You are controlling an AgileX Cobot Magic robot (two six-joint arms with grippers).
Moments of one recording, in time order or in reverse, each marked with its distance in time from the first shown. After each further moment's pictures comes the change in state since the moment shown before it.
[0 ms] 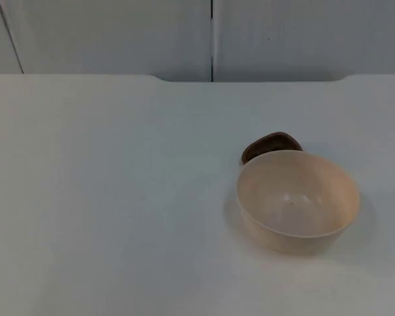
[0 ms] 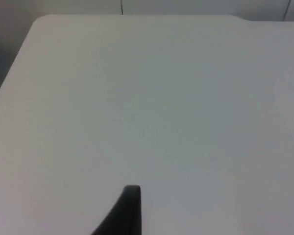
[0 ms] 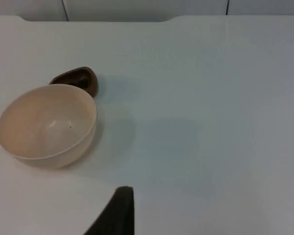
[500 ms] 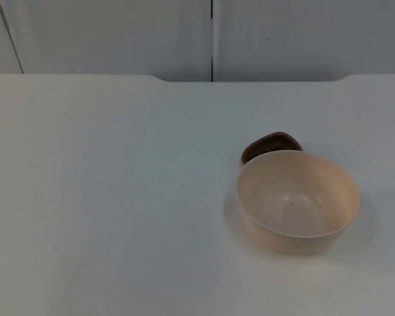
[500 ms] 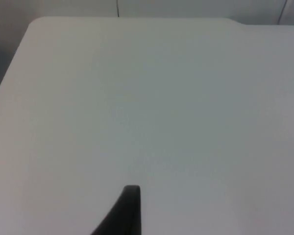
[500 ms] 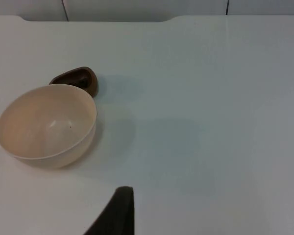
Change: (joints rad) right arm 0.000 0.000 0.000 0.000 0.000 0.000; left arm 0.000 0.157 -0.107 -0.028 -0.008 0.000
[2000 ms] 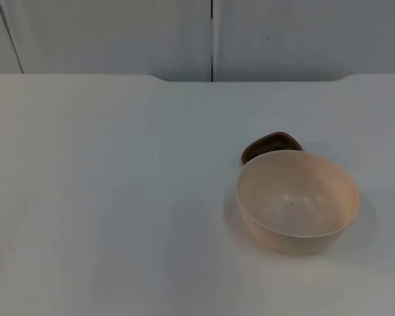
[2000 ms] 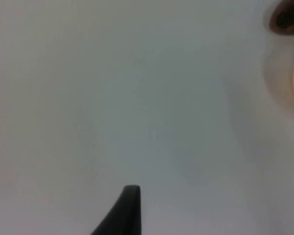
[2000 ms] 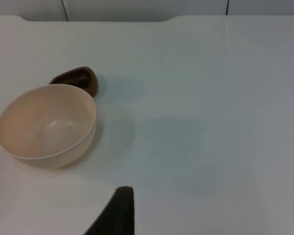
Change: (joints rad) right arm 0.000 0.000 0.000 0.000 0.000 0.000; left arm -0.001 0.619 -0.137 -0.315 -0.061 0.215
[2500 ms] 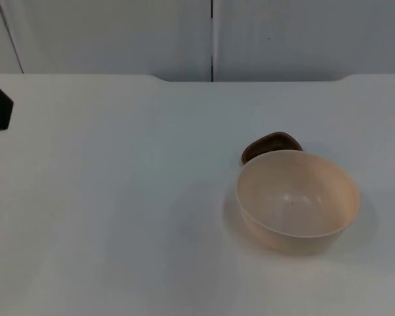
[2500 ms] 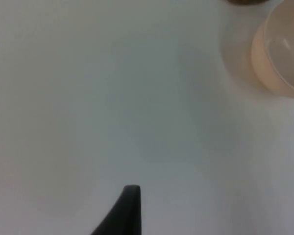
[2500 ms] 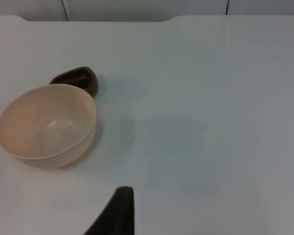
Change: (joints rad) right arm 0.000 0.000 0.000 0.000 0.000 0.000; left arm 0.001 0.190 -0.005 -0.192 -0.018 0.188
